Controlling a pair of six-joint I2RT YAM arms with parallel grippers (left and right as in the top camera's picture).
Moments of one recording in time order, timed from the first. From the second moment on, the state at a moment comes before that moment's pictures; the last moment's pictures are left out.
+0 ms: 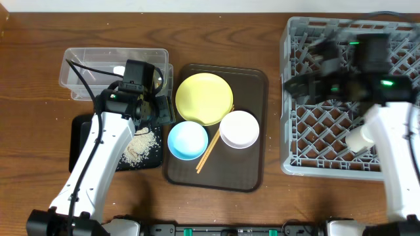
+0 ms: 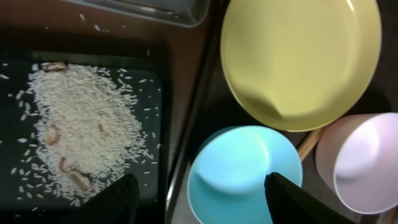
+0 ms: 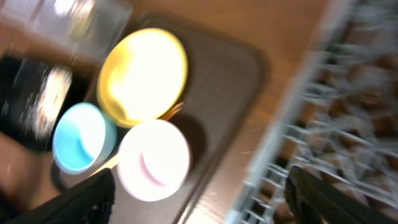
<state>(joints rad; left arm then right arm) -0.17 1.44 1.17 -0.96 0.06 -0.38 0.08 1.50 1.41 -0.94 -0.49 -0.15</state>
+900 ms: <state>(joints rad) -0.17 1.44 1.17 -1.00 0.02 -0.38 0.37 1.97 1.41 -0.98 -0.25 -0.03</state>
